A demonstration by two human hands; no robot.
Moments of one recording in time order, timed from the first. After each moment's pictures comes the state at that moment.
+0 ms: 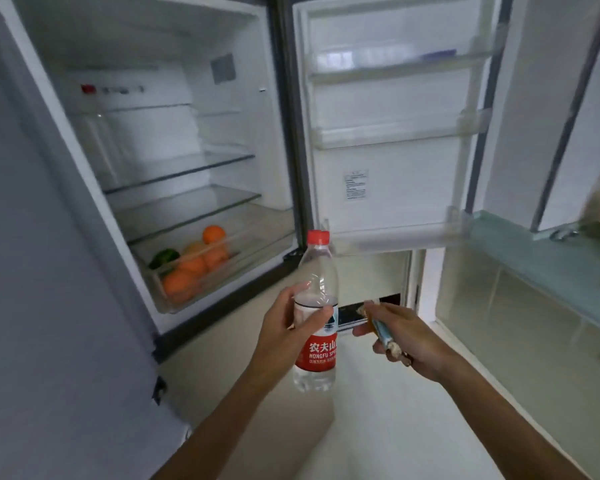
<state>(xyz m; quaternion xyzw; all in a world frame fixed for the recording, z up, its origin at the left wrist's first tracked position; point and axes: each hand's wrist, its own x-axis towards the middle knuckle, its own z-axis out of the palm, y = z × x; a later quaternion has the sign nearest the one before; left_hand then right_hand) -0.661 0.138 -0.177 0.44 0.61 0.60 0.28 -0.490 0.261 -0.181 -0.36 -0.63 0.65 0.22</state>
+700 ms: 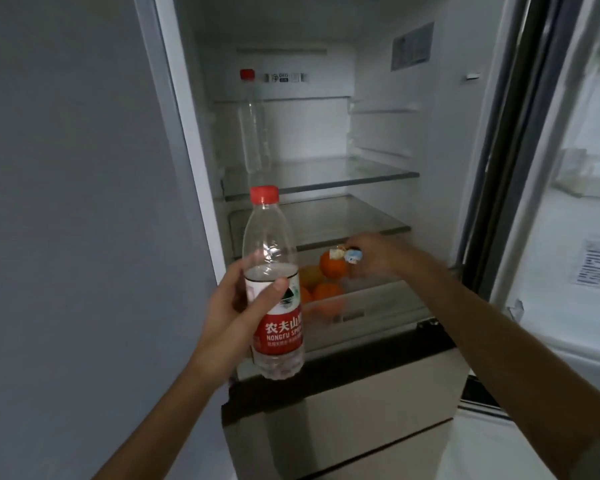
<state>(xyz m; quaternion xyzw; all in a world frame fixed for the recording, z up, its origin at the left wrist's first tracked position) -0.904 0.111 -0.106 0.27 0.65 0.71 0.03 -0.932 0.391 -0.078 -0.06 -0.98 0.20 0.03</state>
